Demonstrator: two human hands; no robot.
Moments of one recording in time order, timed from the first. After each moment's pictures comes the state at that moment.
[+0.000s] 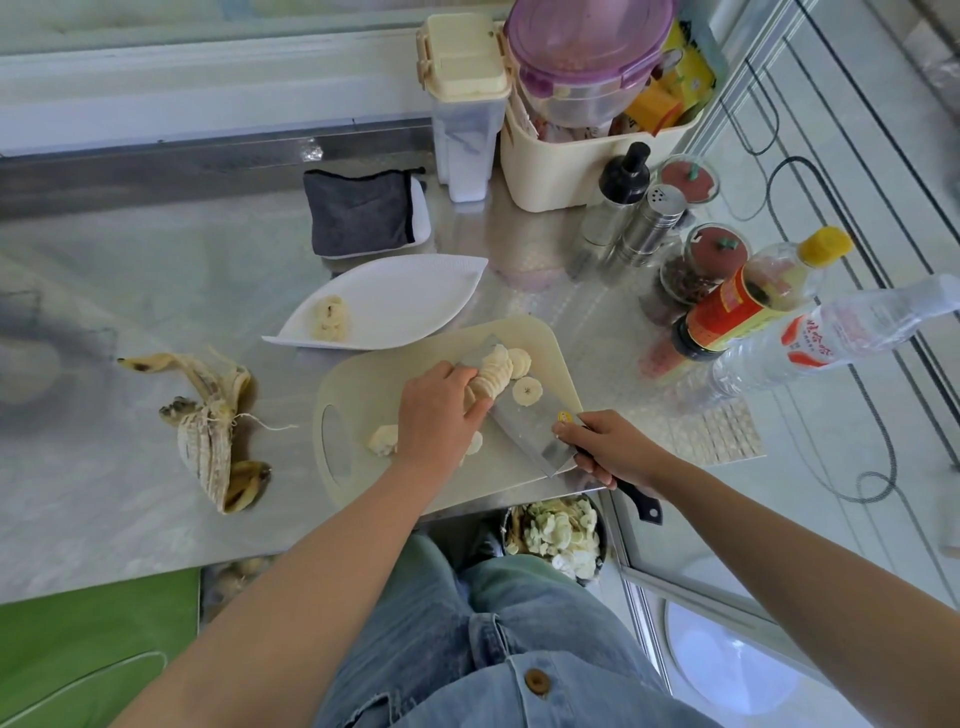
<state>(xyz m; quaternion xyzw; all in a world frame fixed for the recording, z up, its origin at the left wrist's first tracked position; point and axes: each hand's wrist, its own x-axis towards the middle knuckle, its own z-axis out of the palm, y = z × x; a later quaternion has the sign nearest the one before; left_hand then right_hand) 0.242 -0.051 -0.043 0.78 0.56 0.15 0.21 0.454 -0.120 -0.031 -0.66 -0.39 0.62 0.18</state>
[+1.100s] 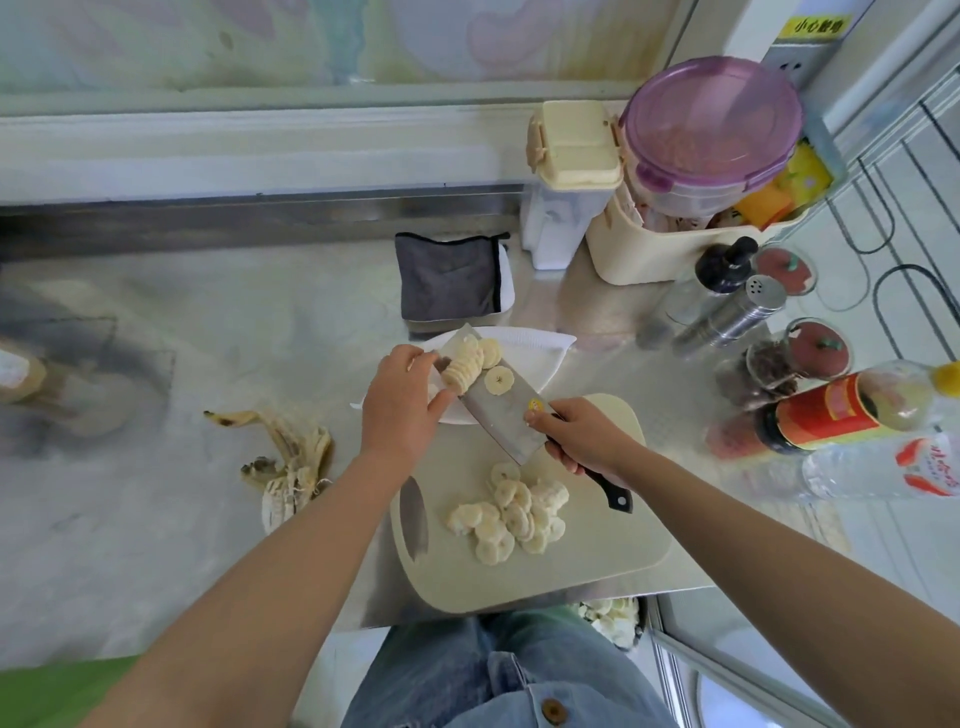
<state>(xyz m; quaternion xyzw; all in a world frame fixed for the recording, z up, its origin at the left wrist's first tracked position) 0.136 0.065 -0.031 0.75 0.63 0.14 0.17 0.352 0.015 -0.005 -0.67 -0.46 0.56 0.14</state>
